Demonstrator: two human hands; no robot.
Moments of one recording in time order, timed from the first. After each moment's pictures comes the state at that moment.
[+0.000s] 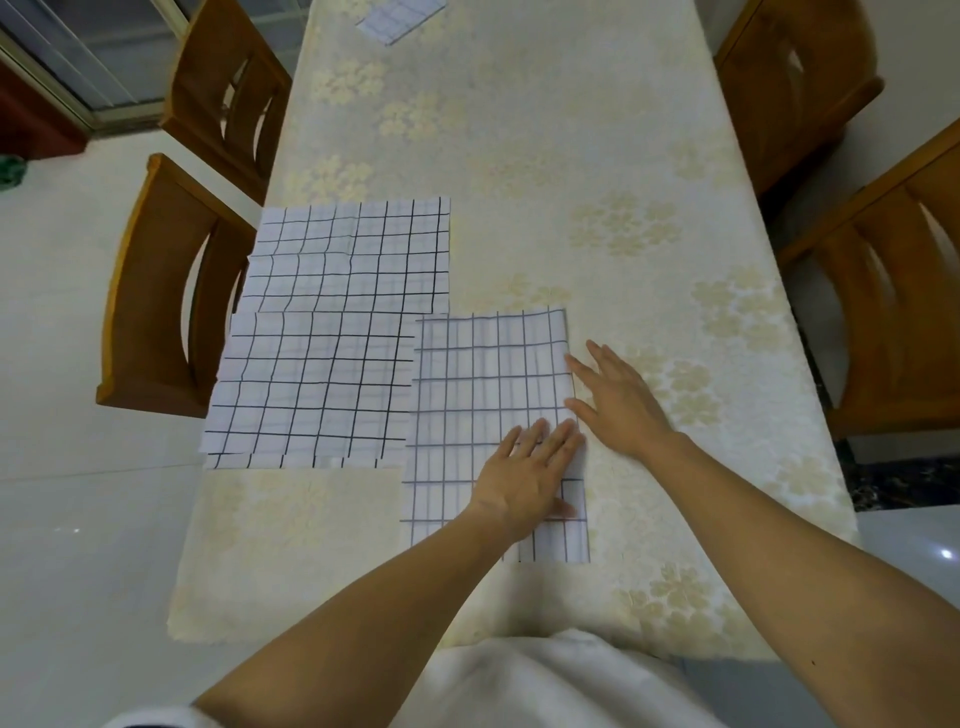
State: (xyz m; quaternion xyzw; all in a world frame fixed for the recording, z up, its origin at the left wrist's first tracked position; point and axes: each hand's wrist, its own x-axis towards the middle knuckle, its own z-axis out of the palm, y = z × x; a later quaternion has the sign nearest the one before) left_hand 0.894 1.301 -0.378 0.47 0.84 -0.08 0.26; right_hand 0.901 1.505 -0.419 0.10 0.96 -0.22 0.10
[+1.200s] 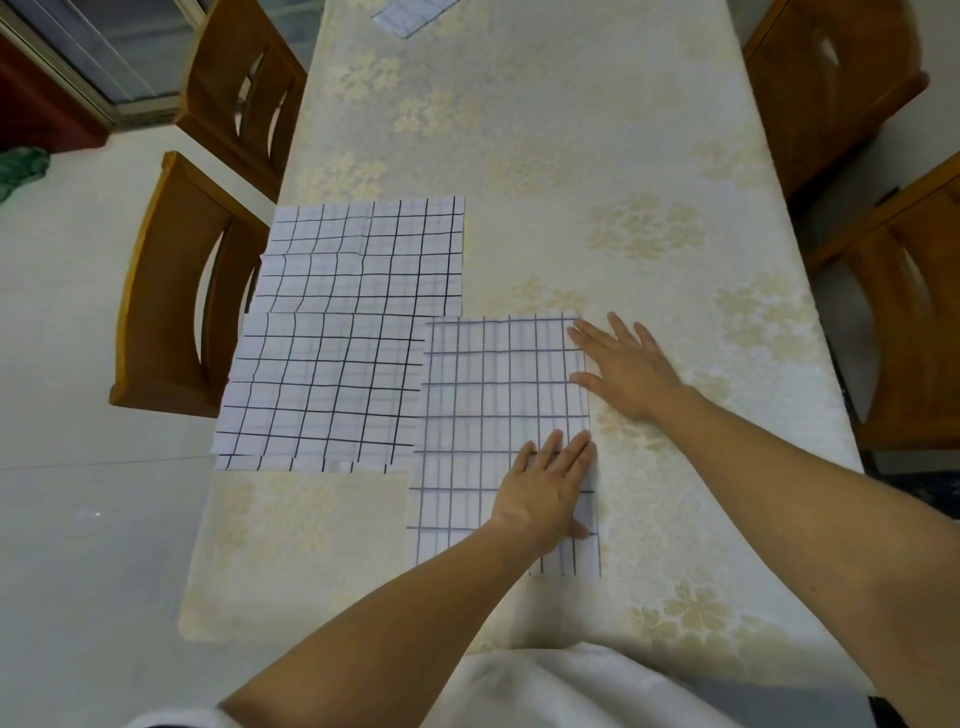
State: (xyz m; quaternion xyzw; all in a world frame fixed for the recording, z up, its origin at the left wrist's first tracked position) left_hand 0.899 1.315 -0.387 0.41 0.85 -0.06 0.33; right_hand 0.845 1.532 -0.409 0.03 0.98 -0.10 0.18
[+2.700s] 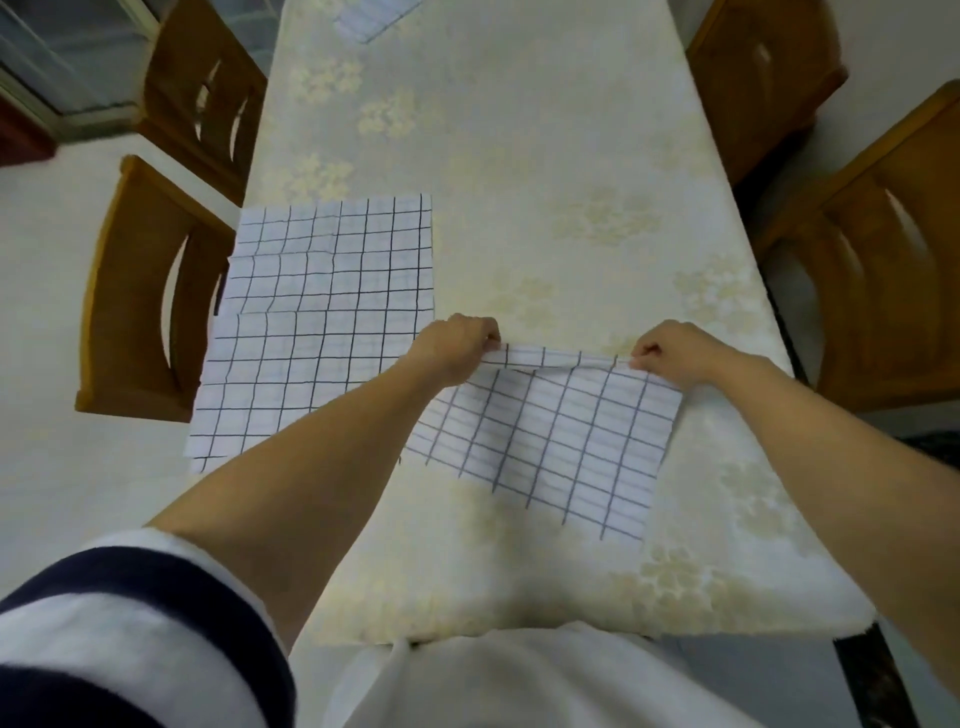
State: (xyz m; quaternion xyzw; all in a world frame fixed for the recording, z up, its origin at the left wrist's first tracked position) left_hand 0.741 1.318 -0.338 0.39 0.90 0.03 0.21; right_hand 0.891 1.599 -0.360 0.17 0.92 -0.27 0.24
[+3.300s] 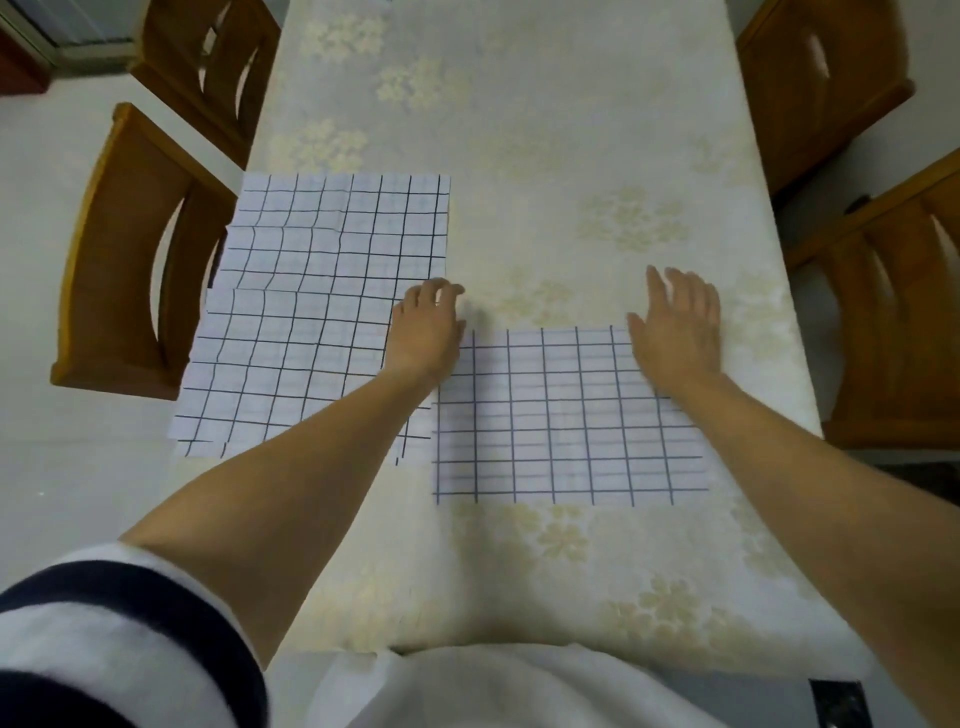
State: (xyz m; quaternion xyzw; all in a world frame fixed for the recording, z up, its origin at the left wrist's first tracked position) left_hand 0.723 1.287 -0.366 0.26 0.96 0.11 0.08; right_hand 0.851 1.569 -0.383 0.23 0.97 -0.06 0.00
